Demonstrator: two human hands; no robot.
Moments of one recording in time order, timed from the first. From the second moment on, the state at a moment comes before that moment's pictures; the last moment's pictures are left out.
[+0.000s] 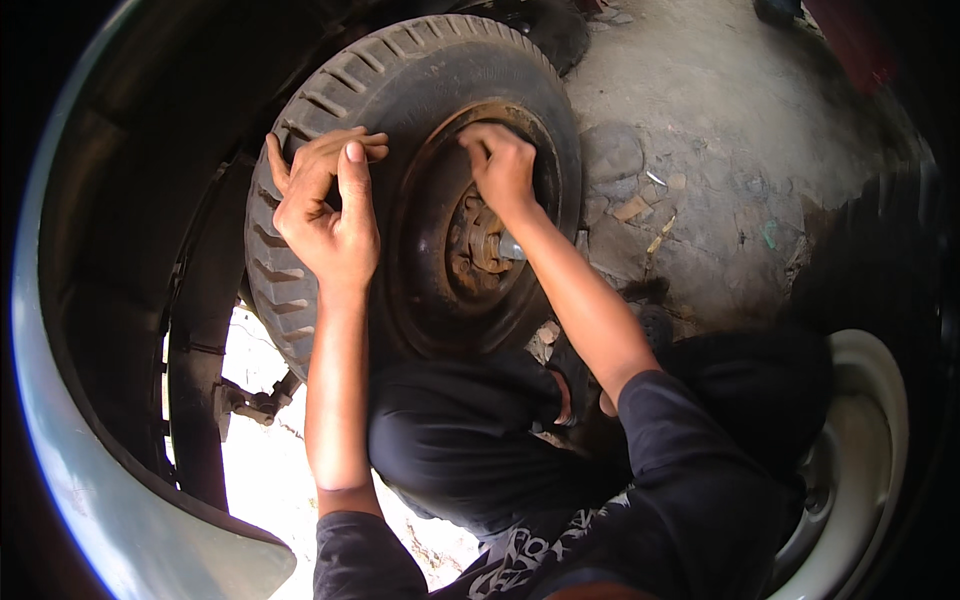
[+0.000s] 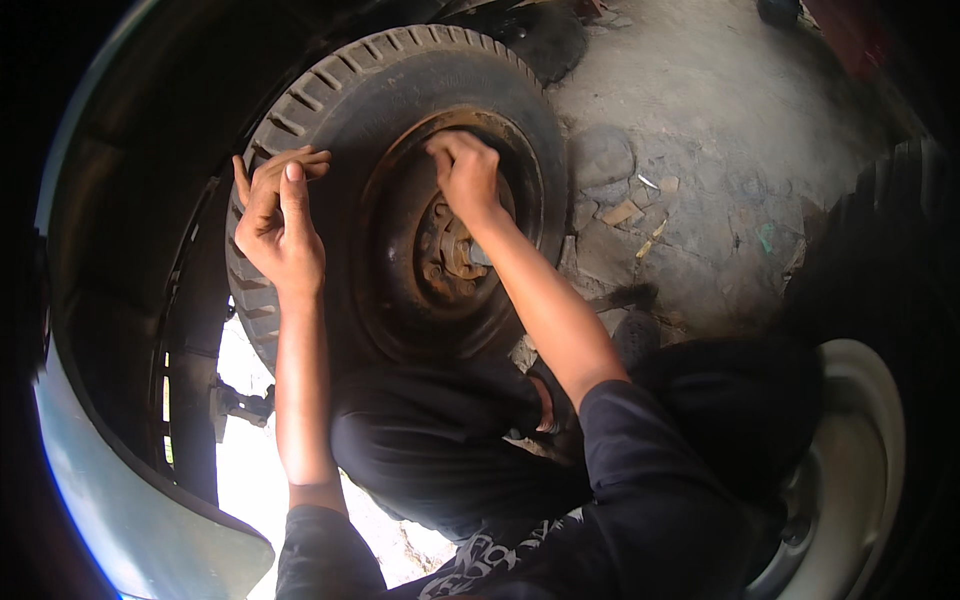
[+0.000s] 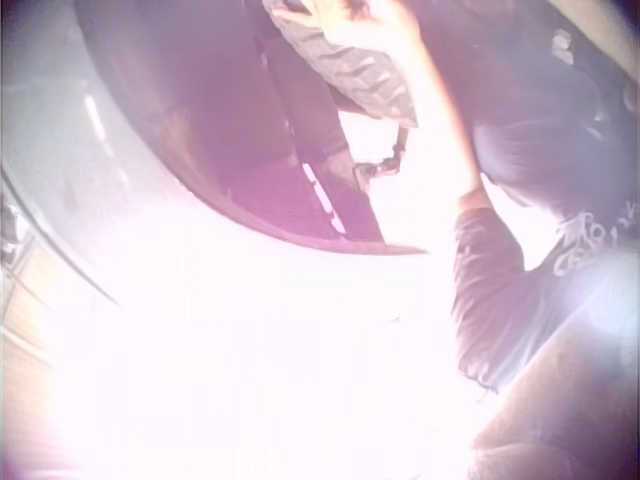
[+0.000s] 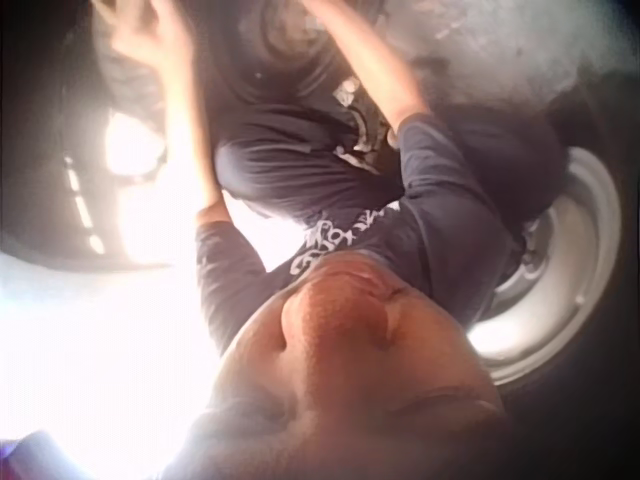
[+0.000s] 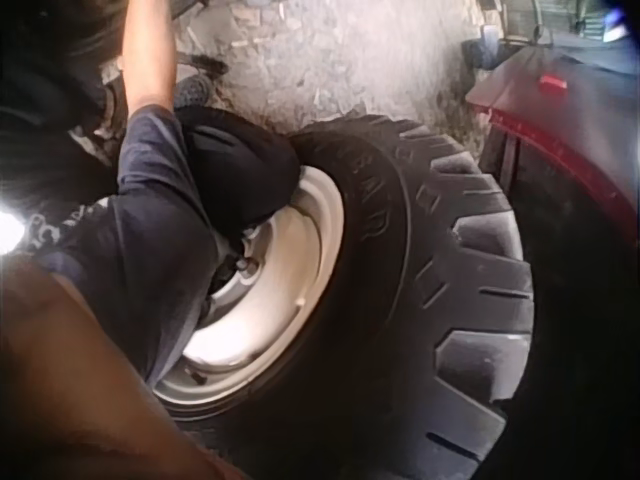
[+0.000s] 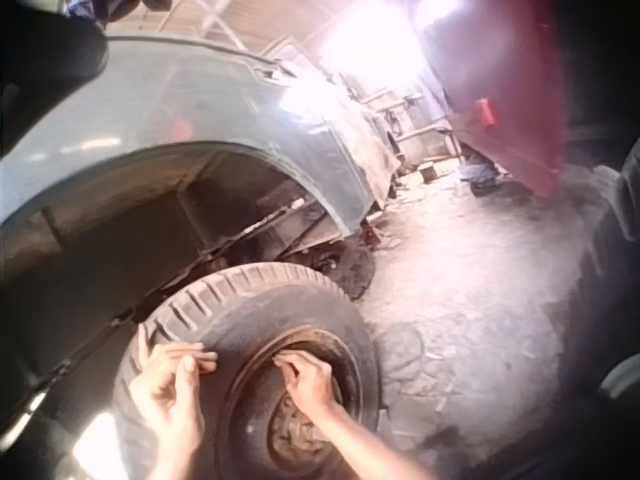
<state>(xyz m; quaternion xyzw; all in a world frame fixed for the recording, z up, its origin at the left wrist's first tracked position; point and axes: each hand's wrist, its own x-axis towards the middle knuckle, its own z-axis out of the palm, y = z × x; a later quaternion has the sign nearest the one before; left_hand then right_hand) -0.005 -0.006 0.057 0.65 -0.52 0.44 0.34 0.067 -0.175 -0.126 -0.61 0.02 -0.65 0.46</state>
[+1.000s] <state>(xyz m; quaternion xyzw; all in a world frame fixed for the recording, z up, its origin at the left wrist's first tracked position) -0.001 -0.006 0.056 0.65 -0.52 0.45 0.33 0.034 -0.120 -0.114 -0.62 -0.09 -0.62 0.46</state>
